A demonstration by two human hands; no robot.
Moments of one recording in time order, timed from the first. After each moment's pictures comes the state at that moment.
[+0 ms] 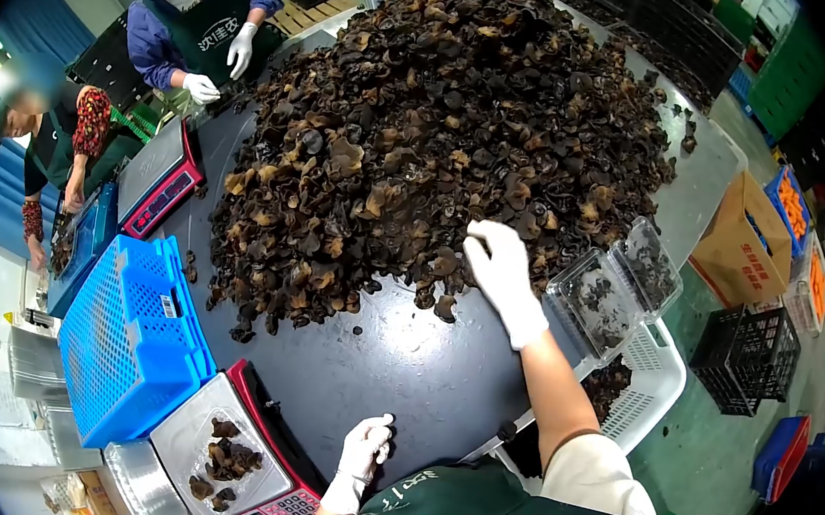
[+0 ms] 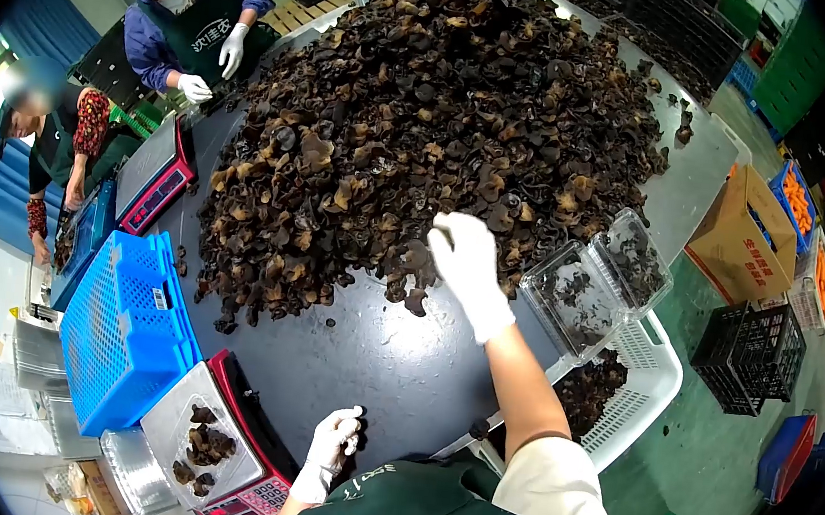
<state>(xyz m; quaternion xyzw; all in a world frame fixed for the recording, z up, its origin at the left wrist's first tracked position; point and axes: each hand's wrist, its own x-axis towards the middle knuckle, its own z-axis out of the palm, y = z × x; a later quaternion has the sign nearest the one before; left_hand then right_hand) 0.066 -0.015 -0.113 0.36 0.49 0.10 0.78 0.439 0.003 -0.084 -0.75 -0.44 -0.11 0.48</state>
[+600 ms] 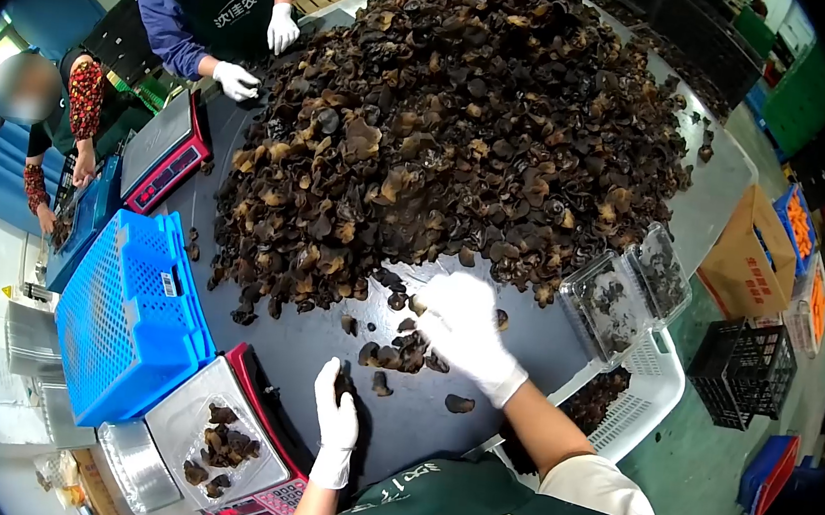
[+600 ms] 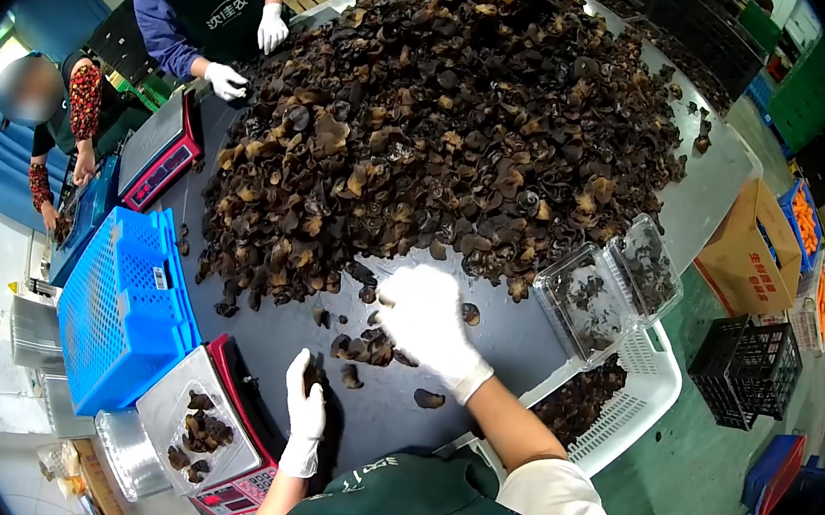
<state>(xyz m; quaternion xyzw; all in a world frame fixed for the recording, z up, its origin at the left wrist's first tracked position) 0.080 0.027 -0.118 0.72 0.45 0.29 0.43 0.349 -0.012 -0.041 -0.70 -0.59 -0.05 0.40</state>
